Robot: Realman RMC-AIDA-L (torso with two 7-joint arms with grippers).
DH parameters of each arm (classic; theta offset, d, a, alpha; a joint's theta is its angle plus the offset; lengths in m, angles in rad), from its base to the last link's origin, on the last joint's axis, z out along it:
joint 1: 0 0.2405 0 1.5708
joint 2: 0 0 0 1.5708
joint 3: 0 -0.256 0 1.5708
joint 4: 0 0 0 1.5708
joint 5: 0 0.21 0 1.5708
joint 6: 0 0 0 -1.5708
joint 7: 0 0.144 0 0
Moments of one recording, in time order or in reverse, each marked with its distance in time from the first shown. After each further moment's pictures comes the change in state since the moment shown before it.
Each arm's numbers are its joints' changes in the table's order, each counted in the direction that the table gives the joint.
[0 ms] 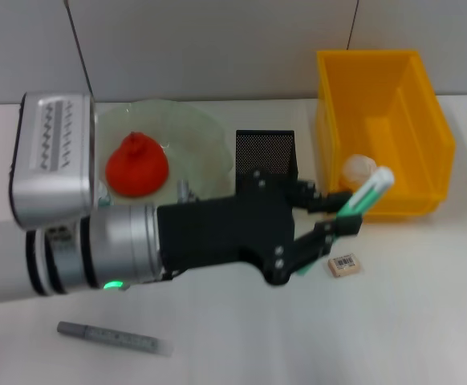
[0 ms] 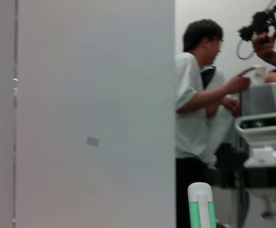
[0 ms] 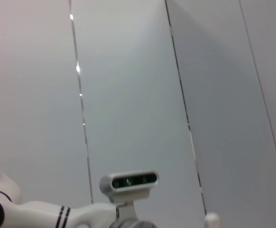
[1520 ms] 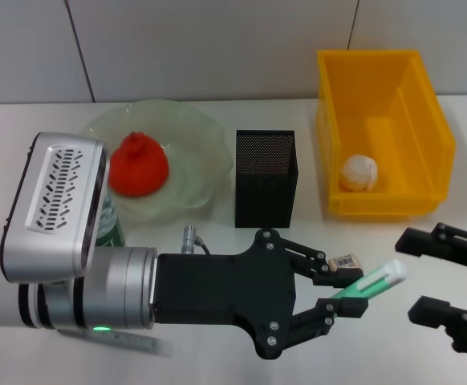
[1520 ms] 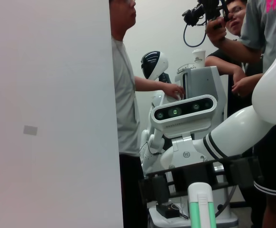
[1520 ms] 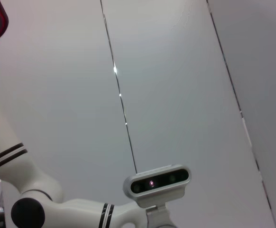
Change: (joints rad) left arm -0.009 0.006 0.024 -0.044 0.118 -0.154 0.062; right arm 0.143 -0.132 0.002 -0.006 -0.156 -0.044 0.031
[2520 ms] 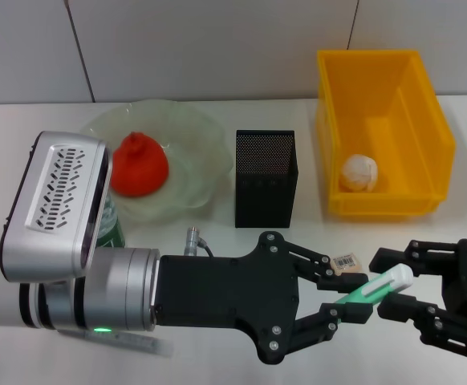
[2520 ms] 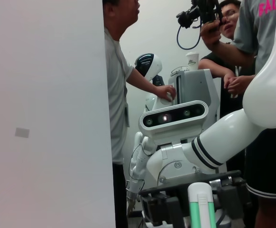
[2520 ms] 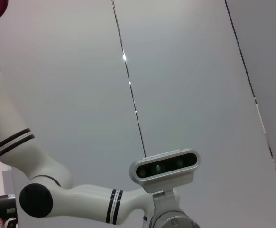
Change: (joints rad) left arm -0.006 0.000 -0.004 0.001 0.000 -0.016 -0.009; right arm 0.034 -0.023 0.000 0.007 -0.054 -0.022 -0.008
